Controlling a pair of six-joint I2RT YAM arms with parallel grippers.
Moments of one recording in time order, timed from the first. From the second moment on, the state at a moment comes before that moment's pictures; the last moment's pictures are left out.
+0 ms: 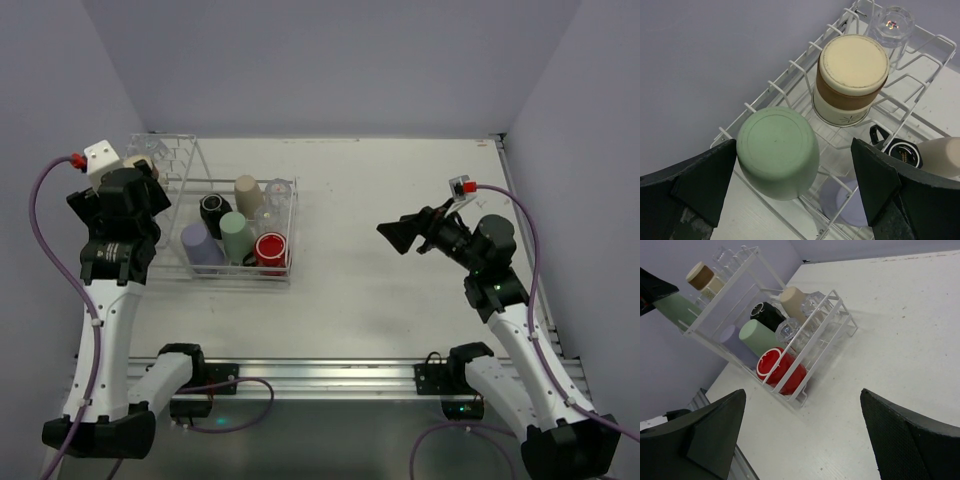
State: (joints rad) left arm -0.01 0.94 1.22 -0.71 -0.64 -0.27; right arm 0.21 0.78 0.66 0.04 -0.56 0.54
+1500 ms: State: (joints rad) left arm 0.03 0.78 1.40 -0.57 0.07 -0.36; right arm 0.33 0.81 0.69 0.10 -0.52 0.66
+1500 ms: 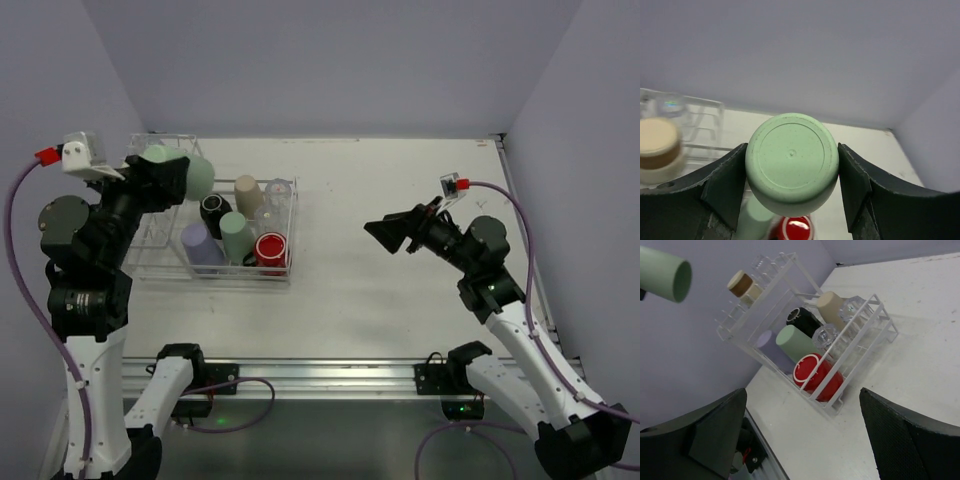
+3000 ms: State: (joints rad) left arm -0.58 0.87 0.81 0.20 0.14 -0.67; right arm 0.66 1.05 0.82 0.44 -0.28 0.83
